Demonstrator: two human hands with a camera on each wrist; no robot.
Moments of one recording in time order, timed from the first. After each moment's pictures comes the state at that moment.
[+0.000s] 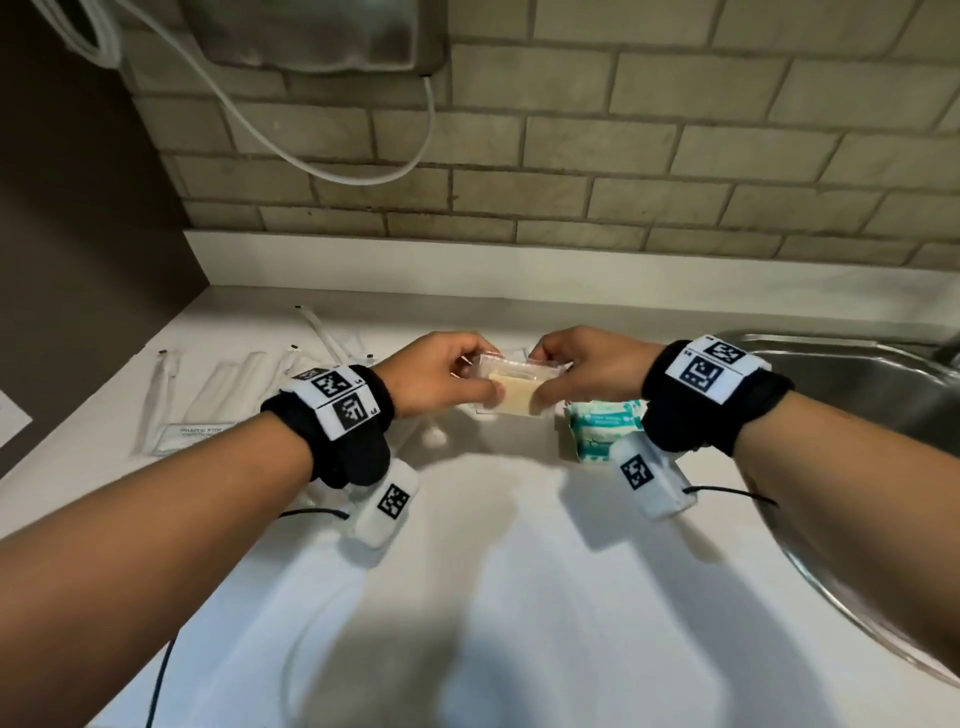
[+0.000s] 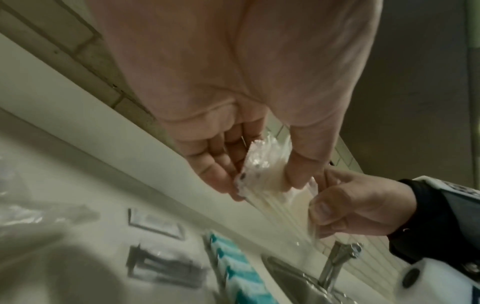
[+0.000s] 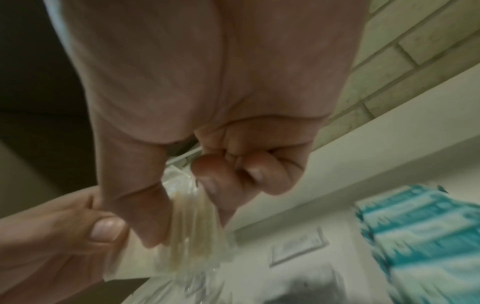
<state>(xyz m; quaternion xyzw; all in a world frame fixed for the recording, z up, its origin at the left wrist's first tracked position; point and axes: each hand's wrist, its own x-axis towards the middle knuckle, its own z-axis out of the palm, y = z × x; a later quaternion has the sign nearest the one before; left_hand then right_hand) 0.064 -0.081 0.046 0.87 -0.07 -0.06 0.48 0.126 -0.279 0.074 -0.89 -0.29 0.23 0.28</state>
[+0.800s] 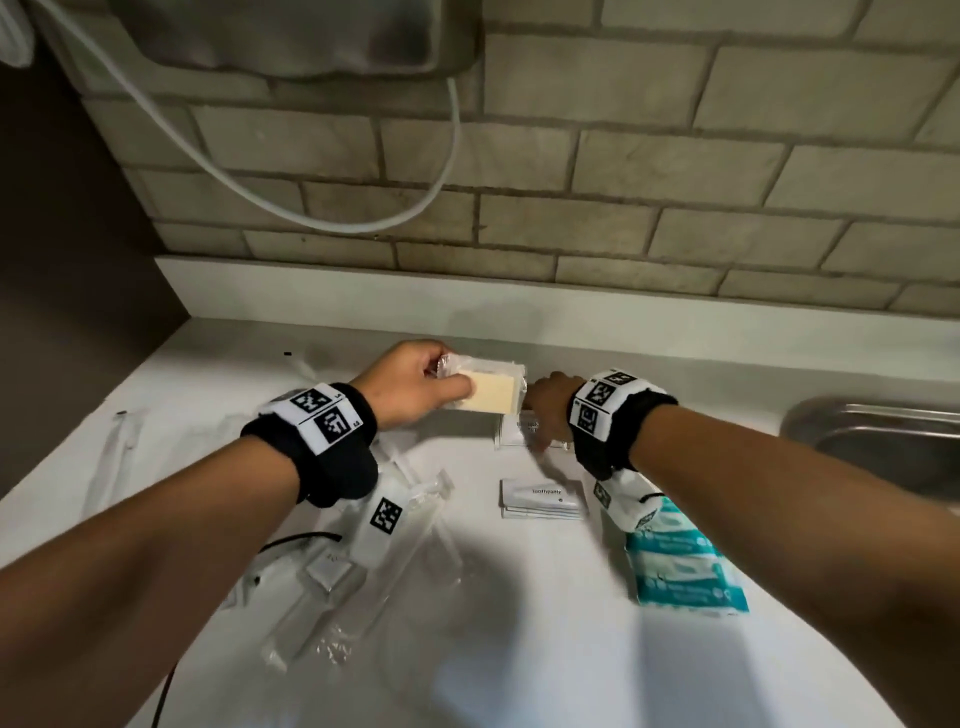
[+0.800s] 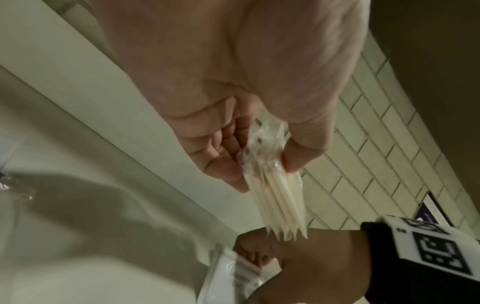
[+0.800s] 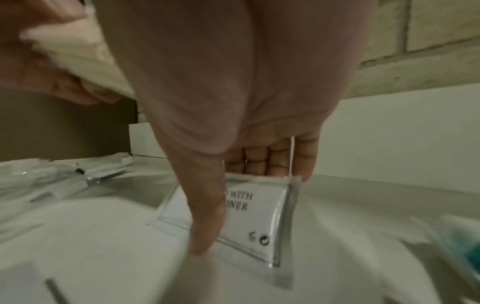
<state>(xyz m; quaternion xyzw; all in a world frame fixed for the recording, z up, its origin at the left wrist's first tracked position) 0.187 -0.006 0.028 0.87 0.07 -0.02 0.49 0.288 -0.171 -0.010 -0.91 -0.32 0.20 -0.14</state>
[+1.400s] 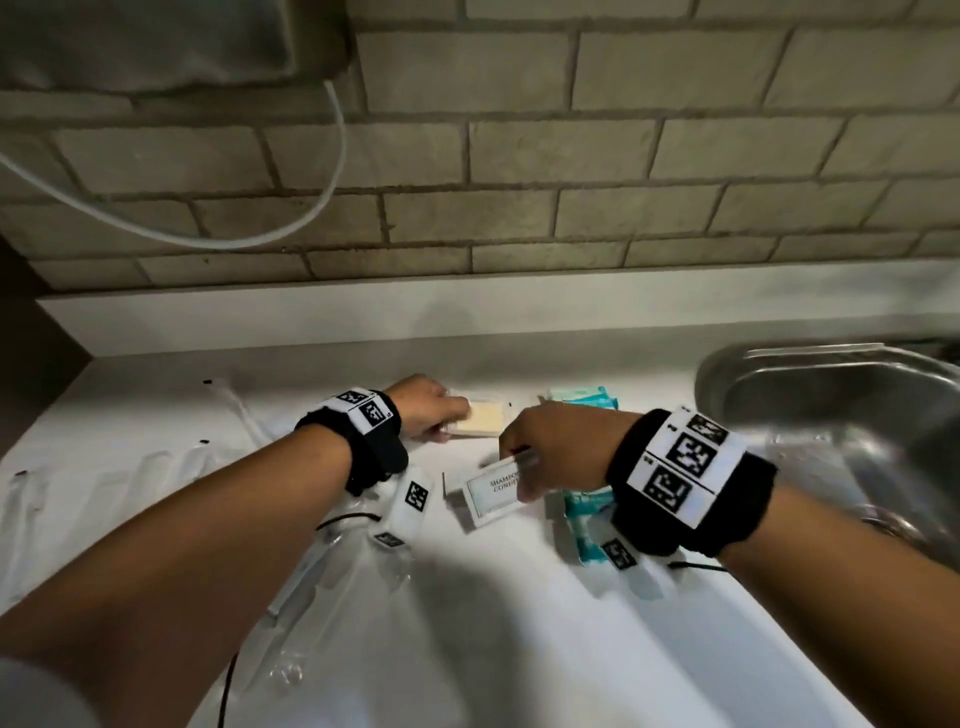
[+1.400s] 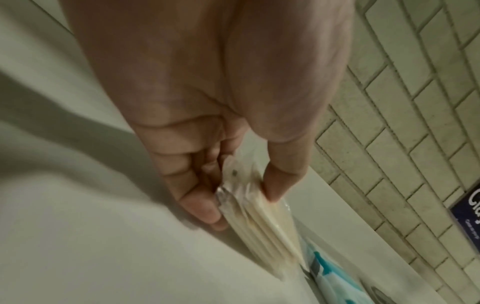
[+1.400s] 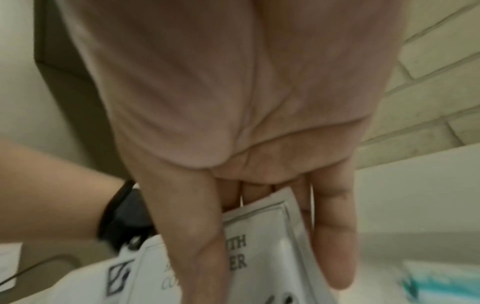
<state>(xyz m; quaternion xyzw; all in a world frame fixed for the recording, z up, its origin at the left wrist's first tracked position) 0.246 -0.065 -0.034 0.84 0.13 -0.19 0.50 0.189 -0.251 0.053 -0.91 -0.33 0.24 0.05</state>
